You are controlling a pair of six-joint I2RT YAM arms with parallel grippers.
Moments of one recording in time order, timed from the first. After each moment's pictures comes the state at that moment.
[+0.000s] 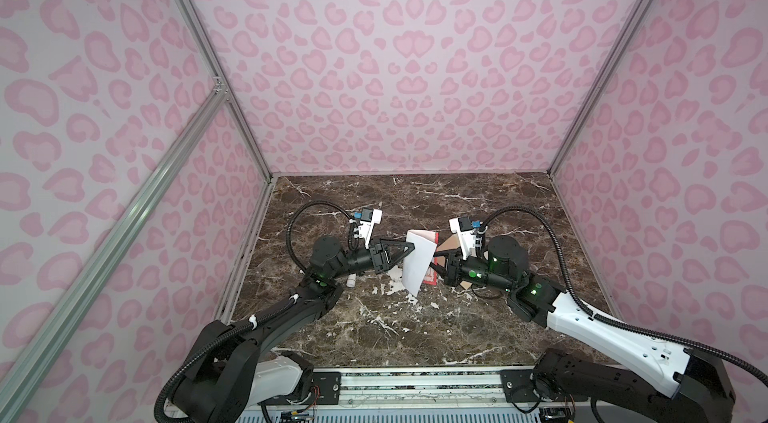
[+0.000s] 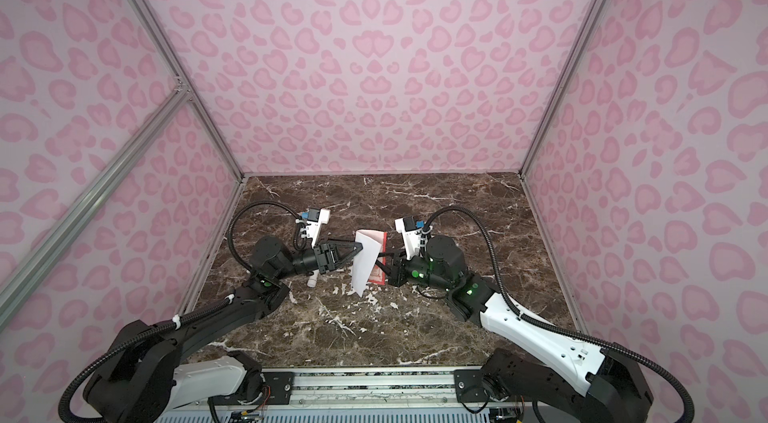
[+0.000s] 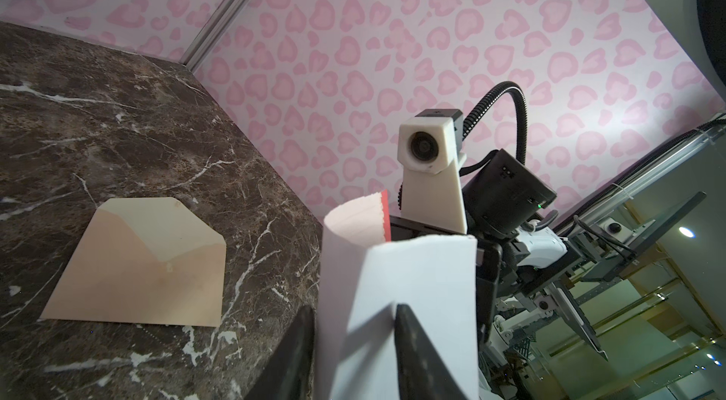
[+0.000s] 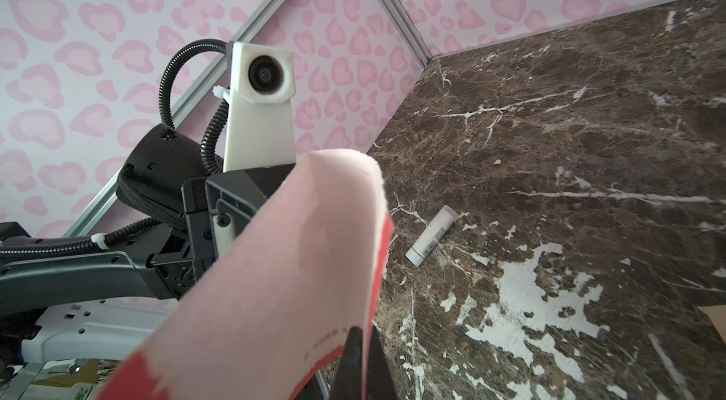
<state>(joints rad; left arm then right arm) -0.51 1.24 0.54 0.83 0.83 -0.91 0.76 1.04 0.70 0.09 -0.37 0.66</state>
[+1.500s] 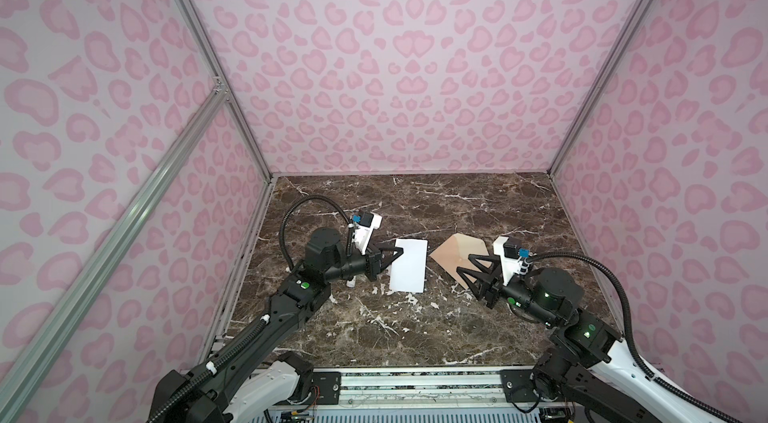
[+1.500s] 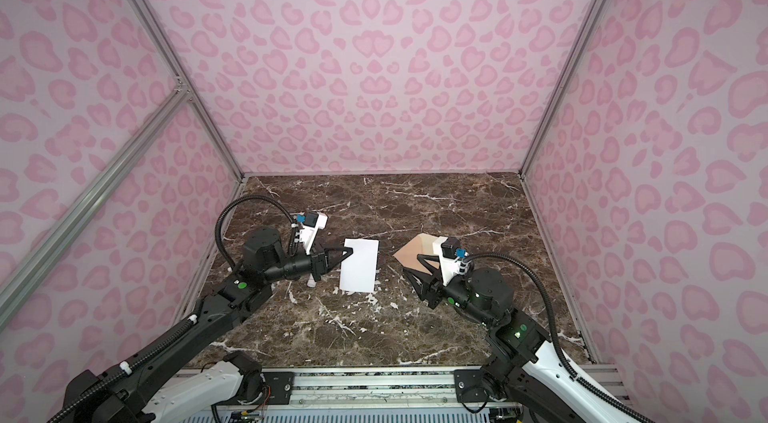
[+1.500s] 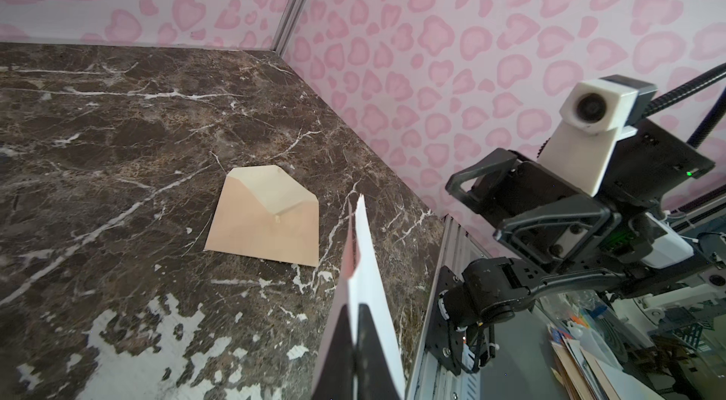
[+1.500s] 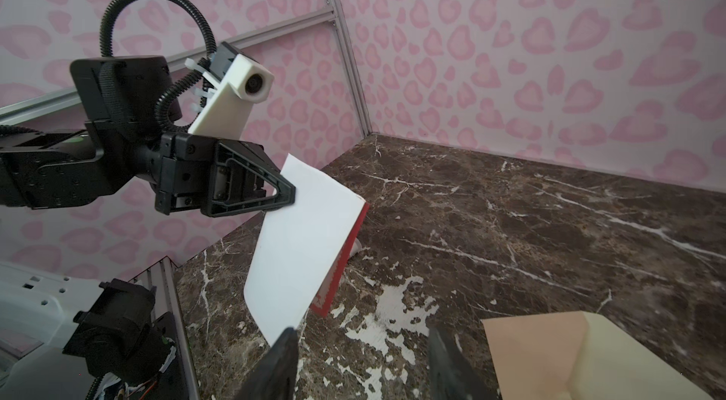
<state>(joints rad) -0.51 1.00 0.69 0.03 0.67 -0.40 0.72 0.56 0.53 -0.09 -0.18 0.24</state>
